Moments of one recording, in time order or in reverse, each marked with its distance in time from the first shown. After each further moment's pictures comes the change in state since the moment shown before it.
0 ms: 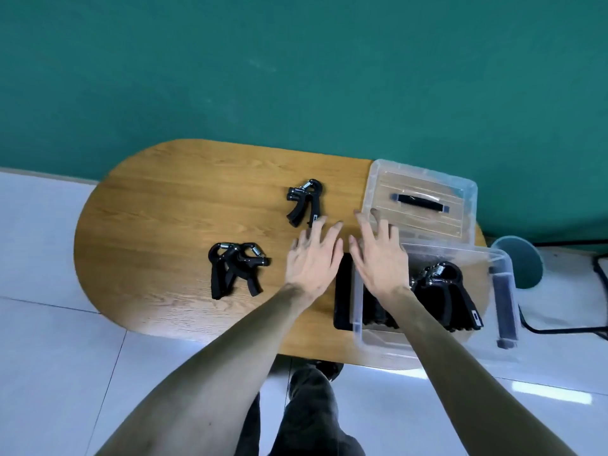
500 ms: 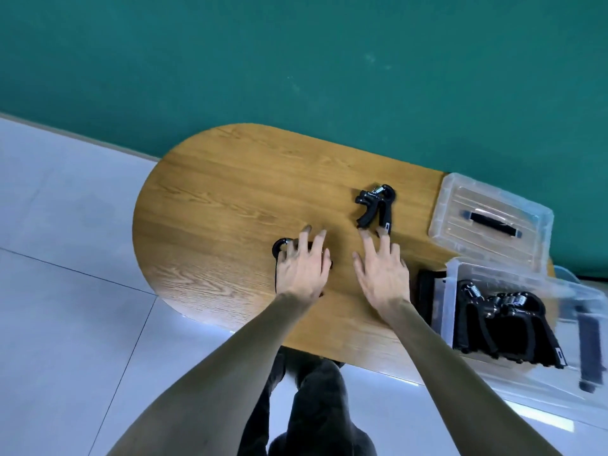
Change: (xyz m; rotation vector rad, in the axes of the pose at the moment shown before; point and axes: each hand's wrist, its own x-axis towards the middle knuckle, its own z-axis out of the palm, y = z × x) left_hand -0.044 -0.180 -0.035 -0.008 -0.115 -0.280; right_hand 0.017 -0.164 0.064 -0.128 -0.175 -0.017
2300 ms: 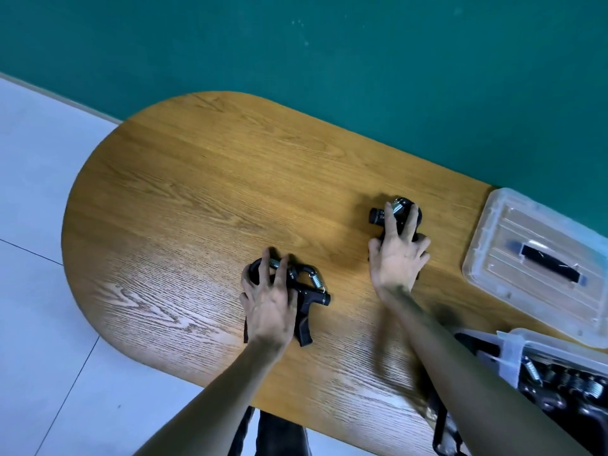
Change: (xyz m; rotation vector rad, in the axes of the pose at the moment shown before) left_hand 0.045 -0.052 0.109 -0.282 -0.086 -0.350; right_hand 0.153 0.024 0.109 0.147 0.135 0.230
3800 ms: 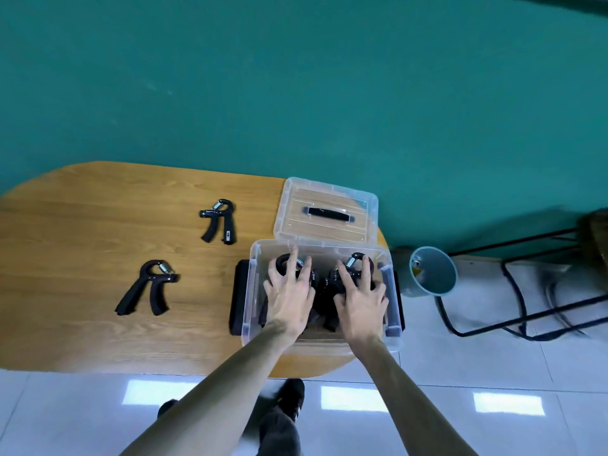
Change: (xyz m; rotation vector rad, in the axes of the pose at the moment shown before) left_hand -0.245 0.311 0.120 0.400 -0.042 0.552; right_hand -0.201 0.338 -0.186 -0.022 -0.004 0.139
